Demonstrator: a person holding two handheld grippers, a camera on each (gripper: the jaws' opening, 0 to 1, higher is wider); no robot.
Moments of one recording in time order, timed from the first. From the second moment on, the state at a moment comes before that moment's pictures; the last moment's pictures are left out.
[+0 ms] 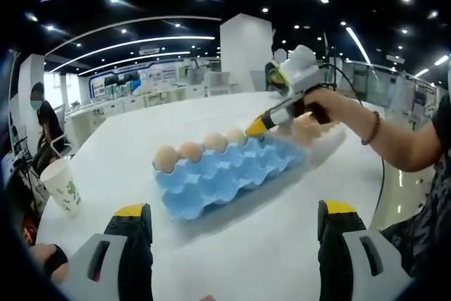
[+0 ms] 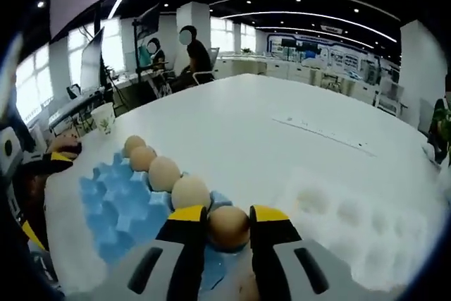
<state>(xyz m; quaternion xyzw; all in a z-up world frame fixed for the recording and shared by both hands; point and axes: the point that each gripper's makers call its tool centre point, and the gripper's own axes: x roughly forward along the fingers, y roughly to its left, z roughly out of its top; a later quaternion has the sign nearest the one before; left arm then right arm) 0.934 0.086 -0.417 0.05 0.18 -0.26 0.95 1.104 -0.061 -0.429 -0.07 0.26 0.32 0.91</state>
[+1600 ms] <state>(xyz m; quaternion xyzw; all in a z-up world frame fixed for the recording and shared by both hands) 0.928 0.078 -0.414 0.05 0.18 -0.26 0.95 1.070 -0.107 -0.405 -0.04 0.18 0.29 0.94</state>
